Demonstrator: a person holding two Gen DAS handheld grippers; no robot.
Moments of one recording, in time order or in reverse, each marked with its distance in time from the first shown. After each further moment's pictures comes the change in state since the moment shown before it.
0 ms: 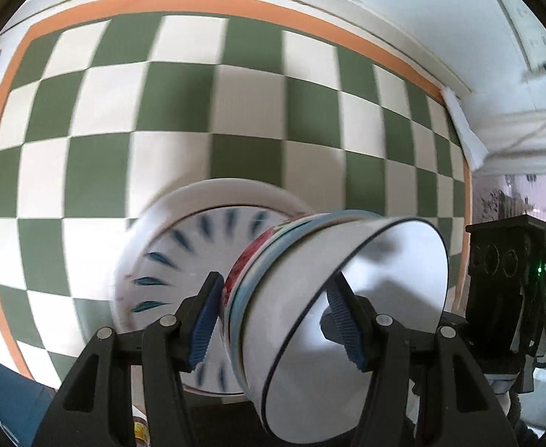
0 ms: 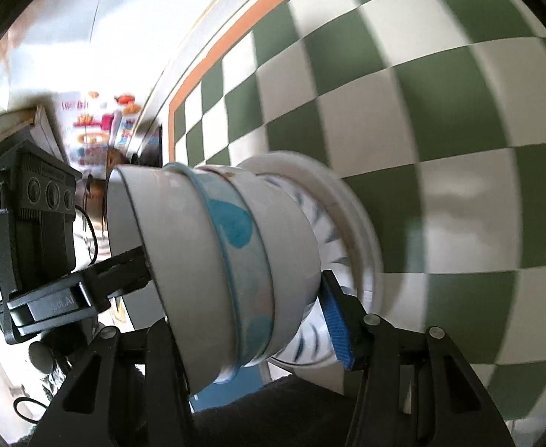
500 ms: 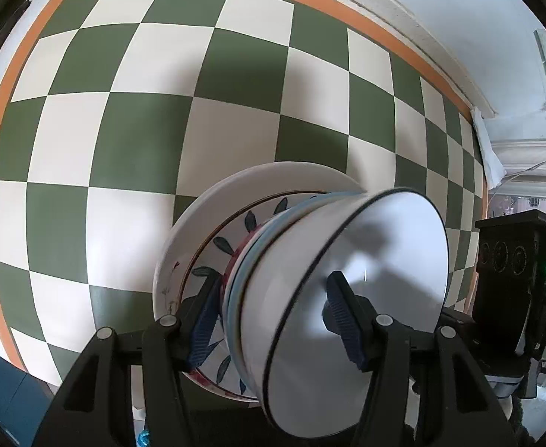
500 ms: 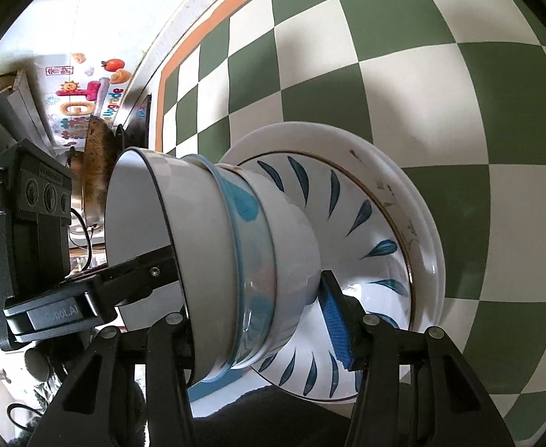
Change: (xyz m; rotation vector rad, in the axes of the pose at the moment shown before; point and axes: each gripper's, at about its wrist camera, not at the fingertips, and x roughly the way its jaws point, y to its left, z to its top) left arm 0.014 0.044 -0.010 -0.082 0.004 -0.008; right arm 0.048 0.015 0.005 -0.054 0.046 -0.064
